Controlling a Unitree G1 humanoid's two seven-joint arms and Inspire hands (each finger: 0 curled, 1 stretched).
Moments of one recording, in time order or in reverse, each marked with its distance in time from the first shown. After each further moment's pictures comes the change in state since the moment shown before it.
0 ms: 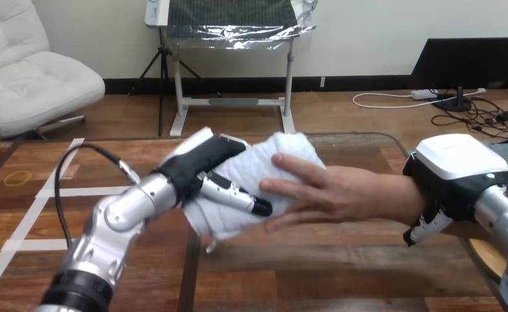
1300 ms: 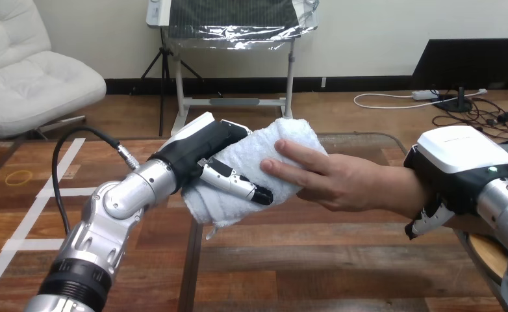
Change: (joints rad) left arm -0.033 0.012 -0.008 -0.009 0.003 0.000 0.000; right arm -0.013 -0.009 -0.007 -0.004 -0.001 -0.013 0.000
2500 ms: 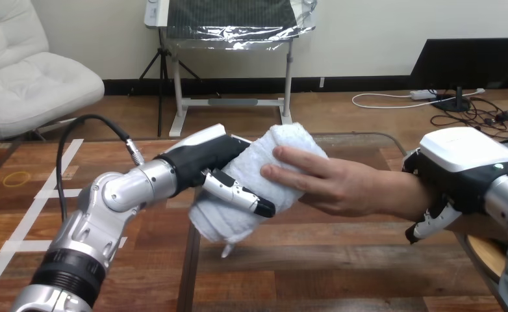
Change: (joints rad) left arm -0.032 0.047 -0.067 -0.005 0.054 0.008 -0.140; right arm 0.000 -0.037 -0.041 -0.035 0.028 -0.021 0.107
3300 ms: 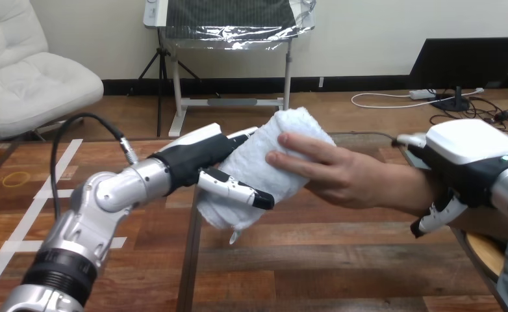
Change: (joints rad) left arm 0.003 0.039 0.012 0.008 -0.010 -0.047 0.016; right arm 0.001 -0.006 -0.035 -0.065 -0.004 0.045 0.052
